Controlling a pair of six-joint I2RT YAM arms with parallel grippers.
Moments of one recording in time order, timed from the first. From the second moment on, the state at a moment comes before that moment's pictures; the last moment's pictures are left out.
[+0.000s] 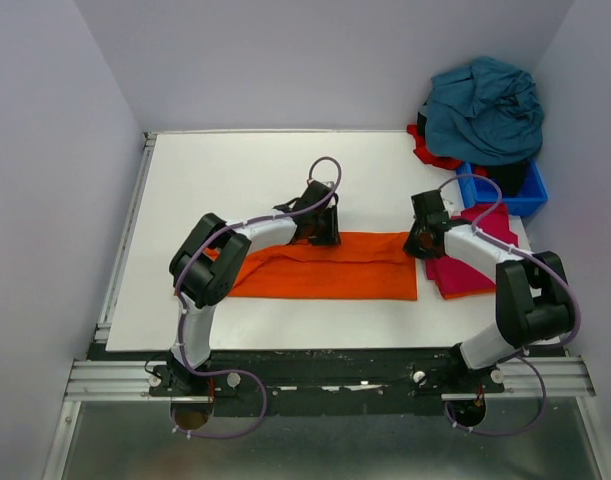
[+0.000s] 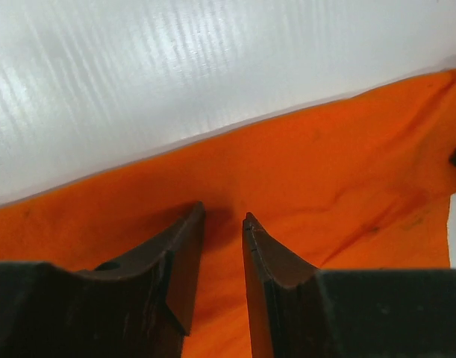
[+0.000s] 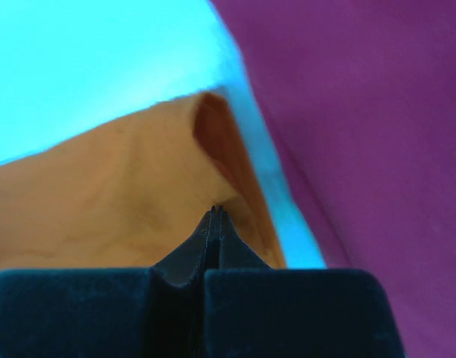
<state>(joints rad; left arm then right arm) -0.67 2.01 1.34 -0.17 0.13 -0.61 0.25 1.56 0.88 -0.36 0.17 0.61</state>
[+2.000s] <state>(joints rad) -0.30 1.31 0.91 -0.24 -0.06 -0.57 0.61 1.81 1.22 -0.06 -0.51 0.51</state>
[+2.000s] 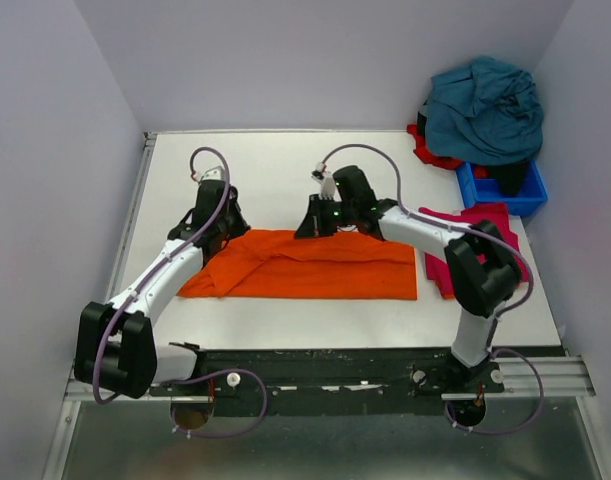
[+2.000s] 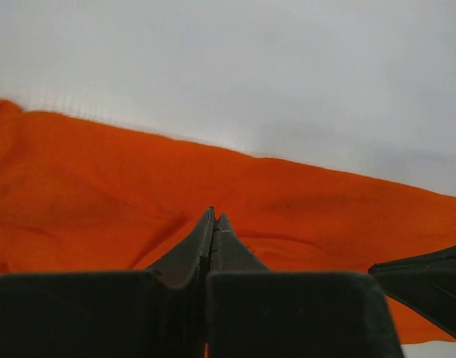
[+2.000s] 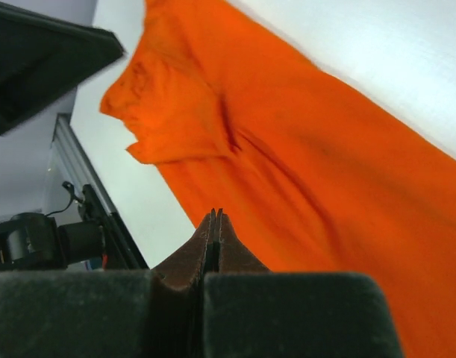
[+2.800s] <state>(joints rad) -0.10 1.57 0.82 -0.22 -0.15 -0.67 0.75 2.43 1.90 -0.11 -0.66 0.56</state>
